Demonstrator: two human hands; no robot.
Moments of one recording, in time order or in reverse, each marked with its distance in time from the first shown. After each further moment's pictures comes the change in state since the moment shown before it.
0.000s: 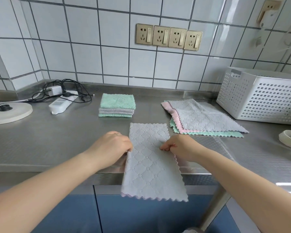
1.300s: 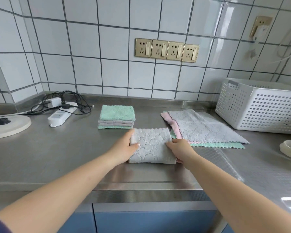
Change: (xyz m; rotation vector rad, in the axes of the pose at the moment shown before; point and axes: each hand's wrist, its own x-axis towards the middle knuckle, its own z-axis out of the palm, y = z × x) left_hand 0.054 -0.003 0.022 -1.009 0.013 -0.739; right_hand 0.039 0.003 0.009 0.721 0.263 0.470
